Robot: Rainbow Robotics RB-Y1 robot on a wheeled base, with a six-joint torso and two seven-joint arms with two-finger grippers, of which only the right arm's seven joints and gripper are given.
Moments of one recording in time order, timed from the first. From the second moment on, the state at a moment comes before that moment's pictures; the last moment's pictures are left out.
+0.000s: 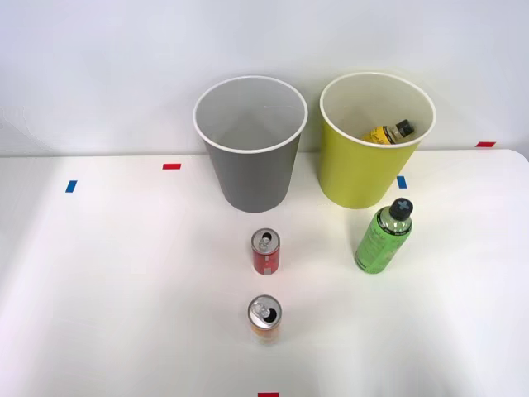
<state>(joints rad) 1.00 -0.43 0.42 -1.68 -0.22 -1.04 1.84</state>
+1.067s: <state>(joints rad) 1.00 -0.42 0.41 -1.68 -0.22 -1.04 1.85</state>
